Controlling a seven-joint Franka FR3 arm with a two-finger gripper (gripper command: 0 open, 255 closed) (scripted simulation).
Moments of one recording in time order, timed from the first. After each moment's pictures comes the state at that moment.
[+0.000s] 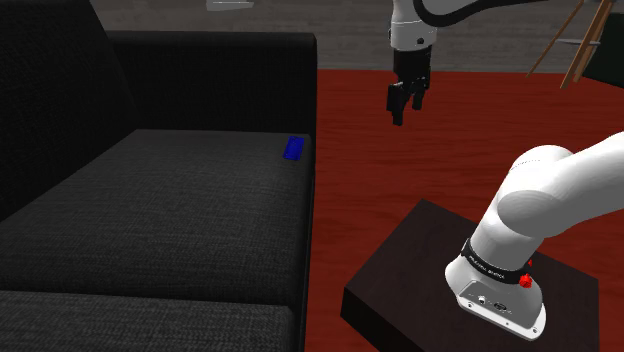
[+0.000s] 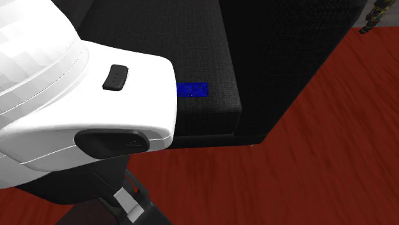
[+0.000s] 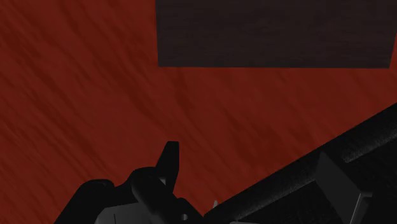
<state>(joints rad) -0.02 -0.76 0.06 -2.44 -0.11 1.58 0.08</state>
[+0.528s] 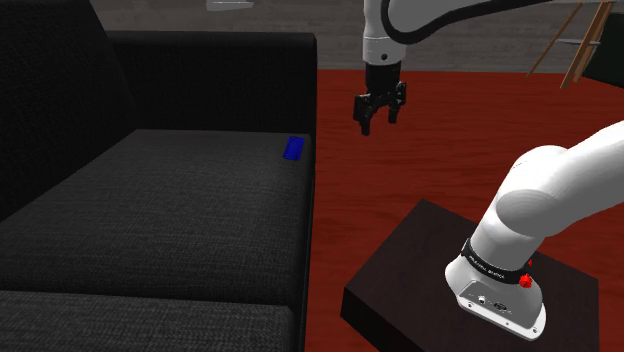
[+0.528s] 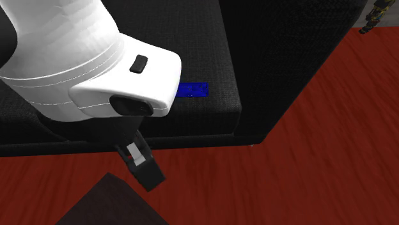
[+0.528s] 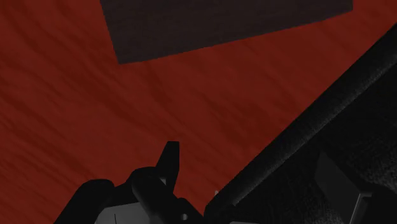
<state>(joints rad) -0.04 -0.63 0.14 -2.43 0.00 1.74 0.33</state>
